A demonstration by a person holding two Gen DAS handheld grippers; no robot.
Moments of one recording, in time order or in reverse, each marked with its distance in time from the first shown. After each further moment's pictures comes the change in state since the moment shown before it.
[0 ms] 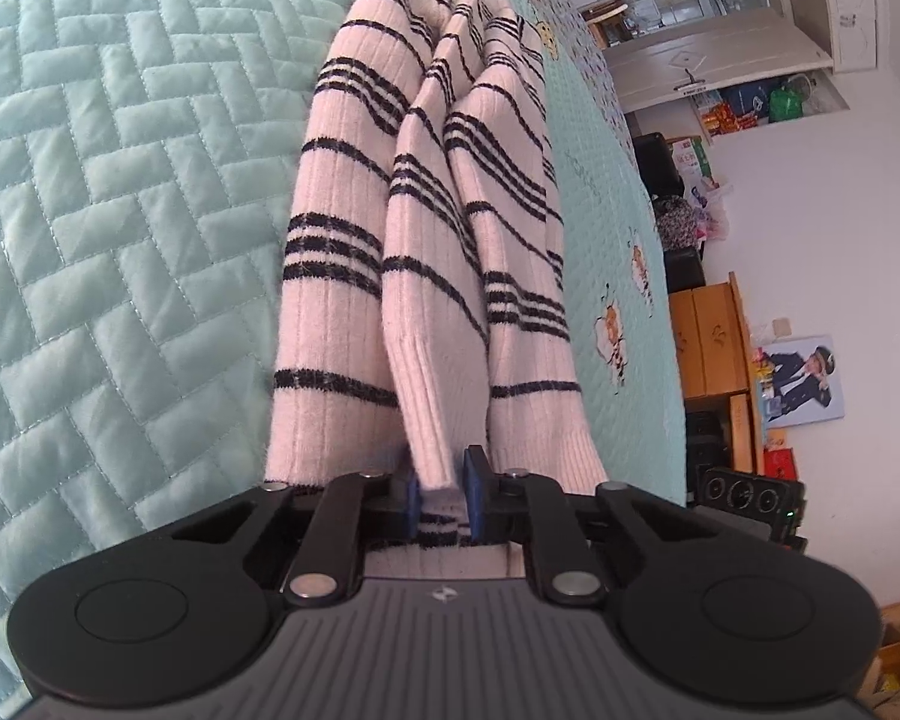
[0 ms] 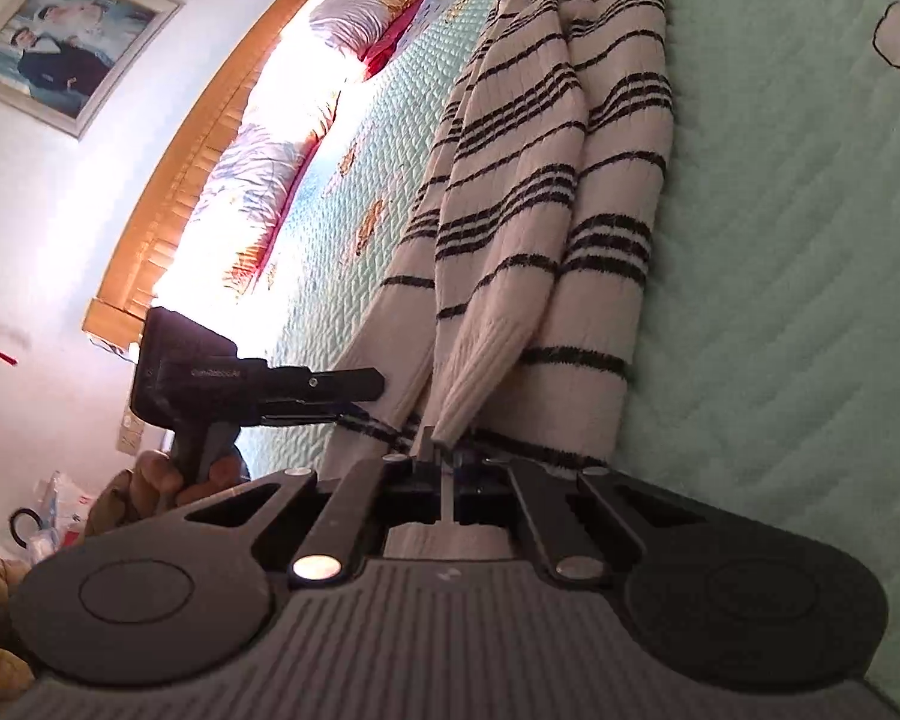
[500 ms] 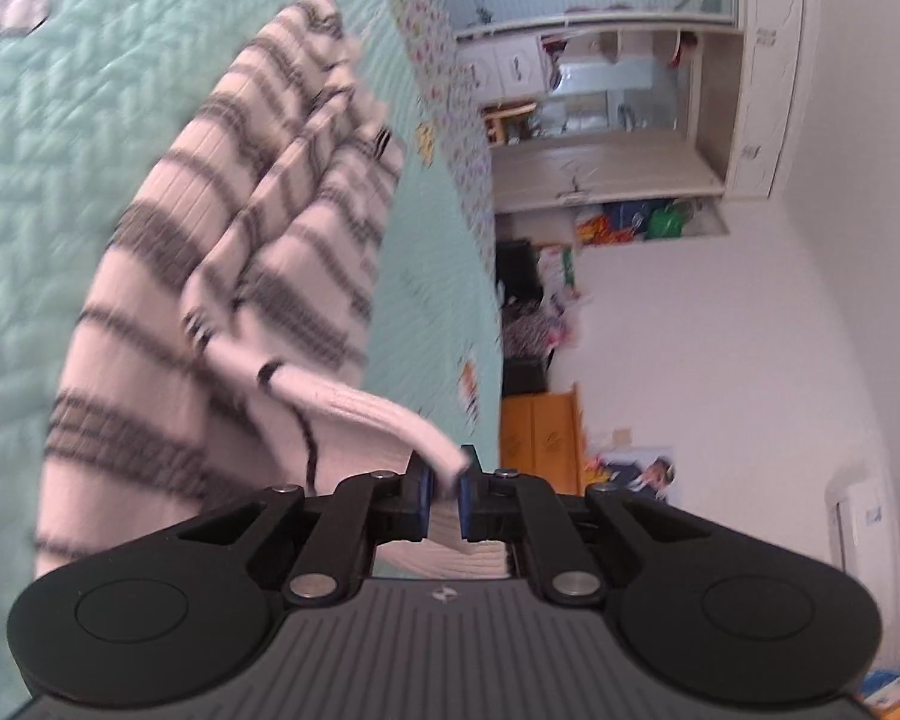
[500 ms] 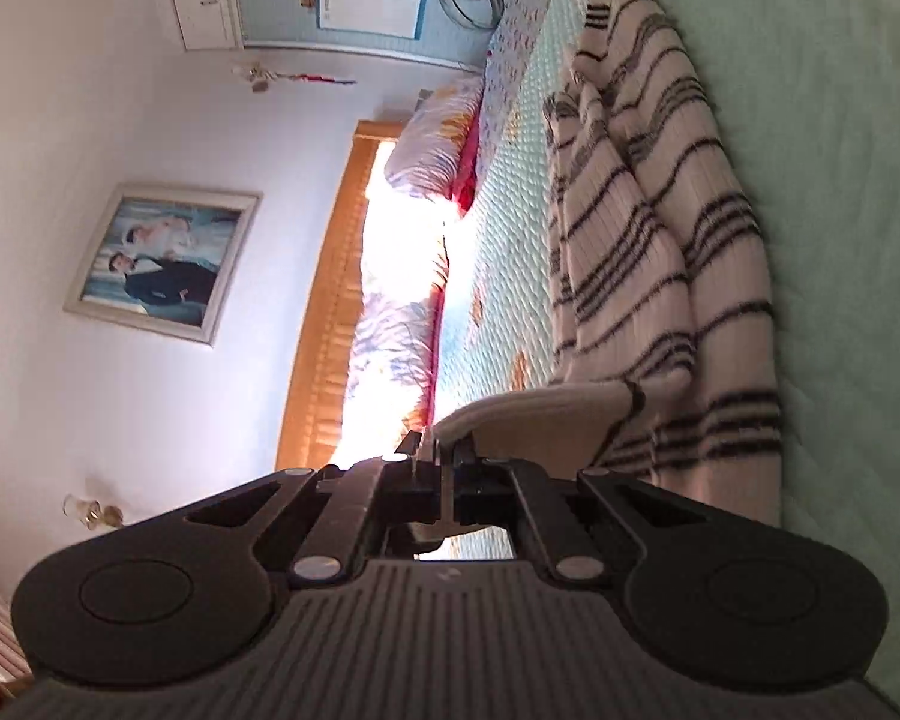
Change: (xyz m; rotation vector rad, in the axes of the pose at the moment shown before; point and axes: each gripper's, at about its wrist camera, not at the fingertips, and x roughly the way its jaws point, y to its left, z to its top) left arm -0.012 -0.042 0.064 -0.140 -0.172 -0.333; right arm -0.024 -0.015 0.059 0.268 -0.263 0.352
